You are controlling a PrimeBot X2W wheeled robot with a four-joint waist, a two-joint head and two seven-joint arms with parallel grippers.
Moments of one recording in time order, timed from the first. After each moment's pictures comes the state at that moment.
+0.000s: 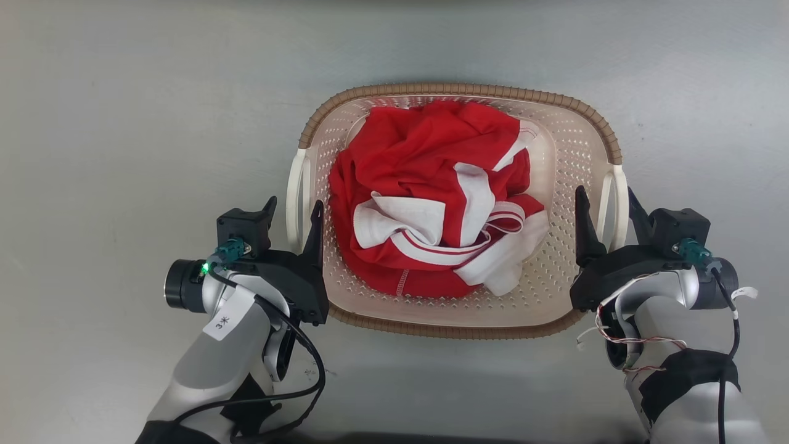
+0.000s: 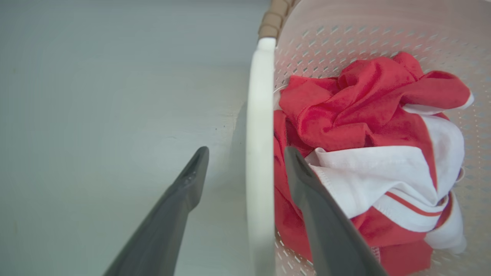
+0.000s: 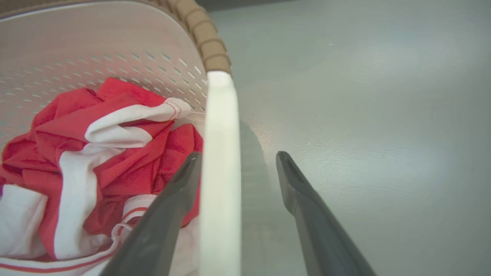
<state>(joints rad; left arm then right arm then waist) -0.74 0.03 -0.52 0.94 -0.57 0.04 -0.25 -0.67 -0.07 0.19 0.82 0.25 -0.02 -0.26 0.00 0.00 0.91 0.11</state>
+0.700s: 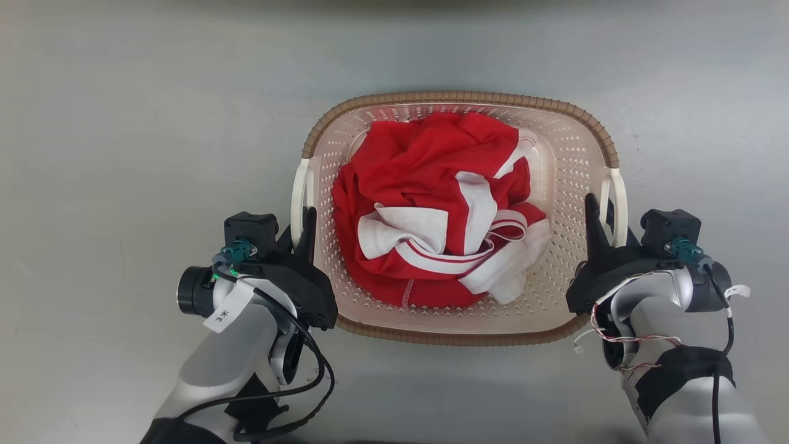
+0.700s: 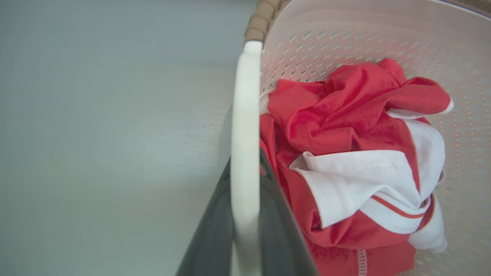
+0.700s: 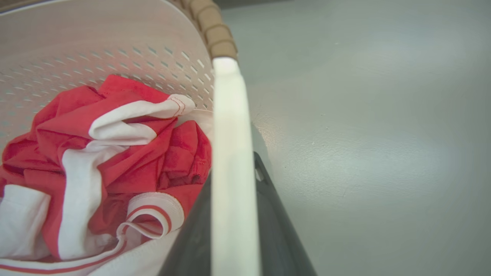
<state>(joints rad) -0.76 0.03 -0.61 0.98 -0.70 0.03 -0.25 -0.70 -0.06 0.21 0.91 0.26 -0.01 -0.26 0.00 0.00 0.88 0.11</state>
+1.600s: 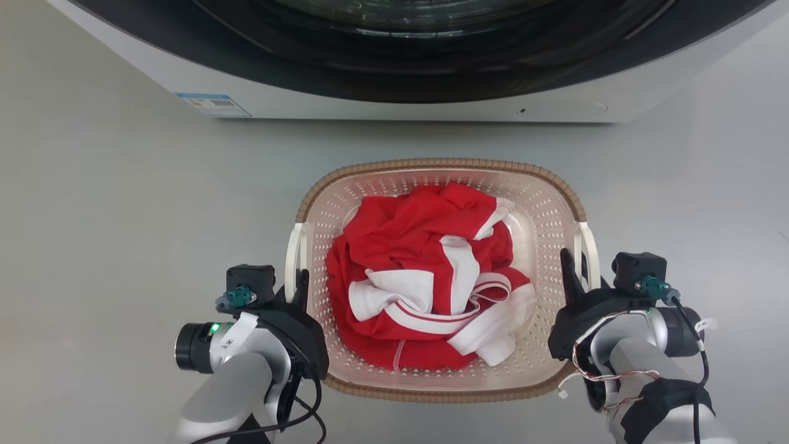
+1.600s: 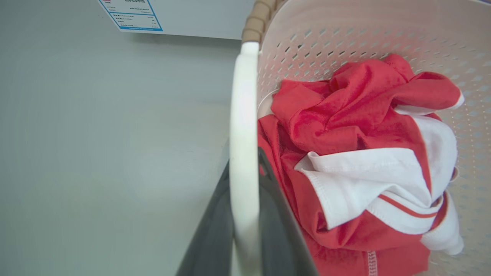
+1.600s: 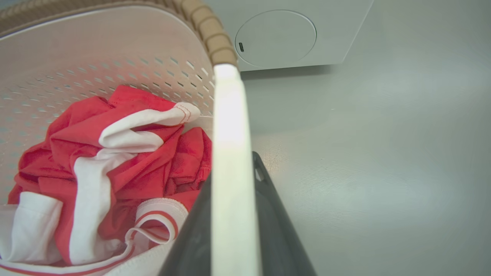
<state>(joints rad) -0.71 0.03 -0.70 1.09 -0.80 0.03 -0.25 -0.68 -0.06 0.39 1.02 0.42 -0.02 -0.26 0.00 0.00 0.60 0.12</state>
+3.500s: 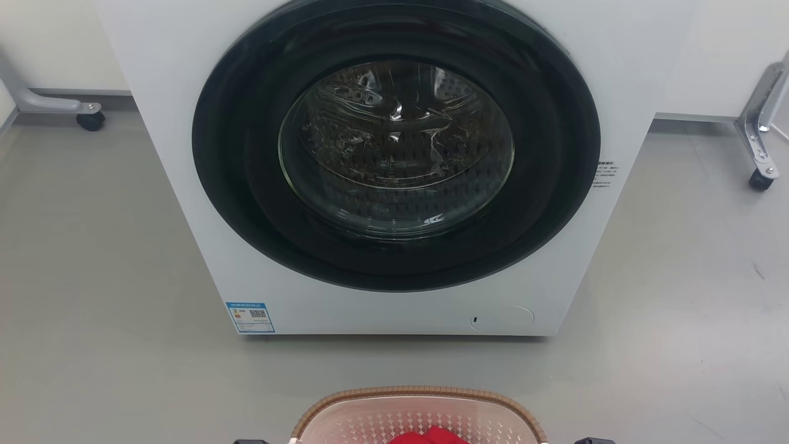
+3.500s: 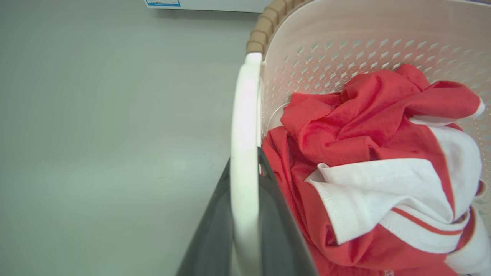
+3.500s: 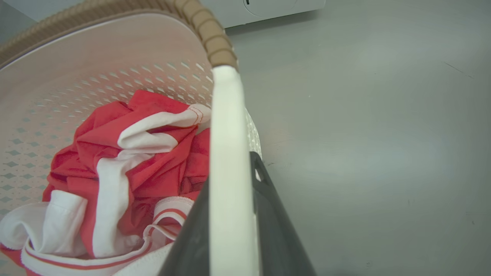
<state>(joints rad) -0.36 0.04 -0.84 1.22 -0.89 -0.02 -0.08 -0.30 -0.06 0.87 0.97 0.99 -0.13 -0.06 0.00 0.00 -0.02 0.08</state>
